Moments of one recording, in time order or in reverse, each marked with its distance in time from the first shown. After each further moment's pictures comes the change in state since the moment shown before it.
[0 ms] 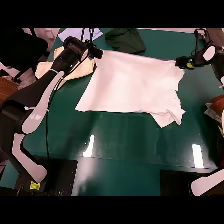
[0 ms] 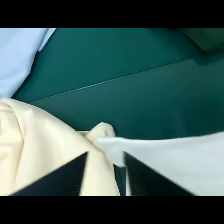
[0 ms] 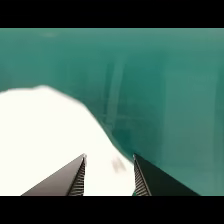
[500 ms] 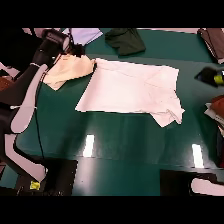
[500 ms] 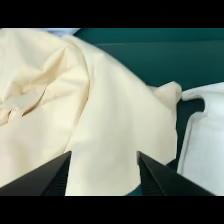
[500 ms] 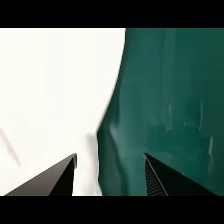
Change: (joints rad) left arm 0.136 0.080 0.011 -0.123 -0.271 -0.016; right arm -0.265 0.444 -0.506 0.369 0.159 -0.207
